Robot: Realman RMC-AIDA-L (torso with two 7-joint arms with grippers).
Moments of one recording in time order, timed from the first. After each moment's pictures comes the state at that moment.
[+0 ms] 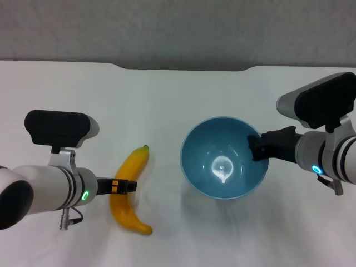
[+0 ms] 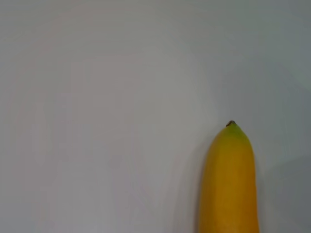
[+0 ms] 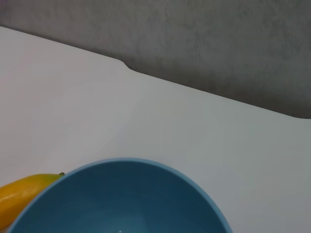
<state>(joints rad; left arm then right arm) -0.46 -2.04 -1.26 -1.04 2.76 -0.64 -0.30 0.37 2.01 1.29 1.27 -2.58 0.54 -0.20</state>
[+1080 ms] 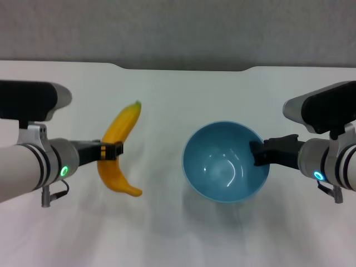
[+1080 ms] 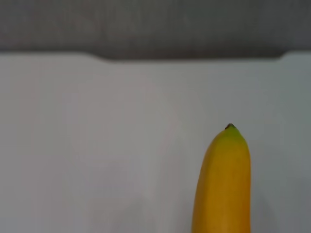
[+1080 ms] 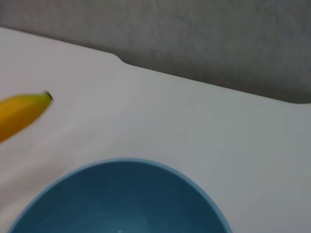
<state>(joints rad) -0.29 -2.04 -1.35 -1.33 2.78 -0.63 -0.20 0.35 2.01 1.29 1.24 -2.53 0.52 -0.20</state>
